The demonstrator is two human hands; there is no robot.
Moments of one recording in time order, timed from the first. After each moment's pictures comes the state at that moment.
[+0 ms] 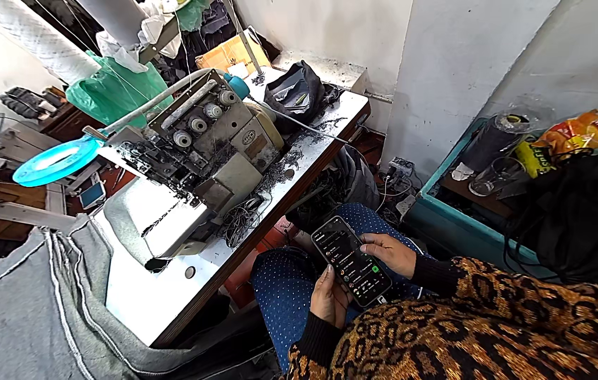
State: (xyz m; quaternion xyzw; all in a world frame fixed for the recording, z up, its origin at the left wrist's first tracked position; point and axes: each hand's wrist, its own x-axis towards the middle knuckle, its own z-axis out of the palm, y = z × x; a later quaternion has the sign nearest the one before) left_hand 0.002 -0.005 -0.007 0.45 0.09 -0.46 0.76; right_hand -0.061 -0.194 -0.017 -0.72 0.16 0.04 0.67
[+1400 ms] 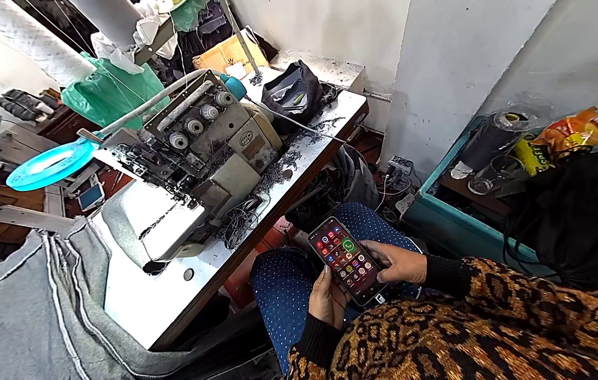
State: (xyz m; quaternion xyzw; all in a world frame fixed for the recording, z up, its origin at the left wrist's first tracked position) left_hand 0.002 -0.004 -0.010 0.44 0.11 -0.45 0.77; right_hand -0.073 -0.204 -0.009 -0.63 0.10 0.20 0.75
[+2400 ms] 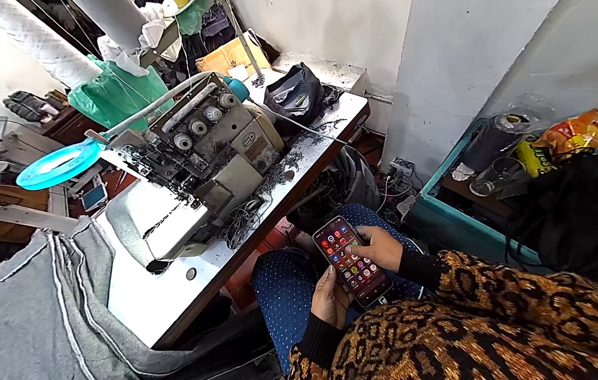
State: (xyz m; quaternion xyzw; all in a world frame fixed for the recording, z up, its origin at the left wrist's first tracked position) left_hand 0.001 -0.004 -0.008 0.45 0.07 -0.46 0.77; right_hand -0.036 -0.185 0.001 -0.68 0.24 0.08 0.69
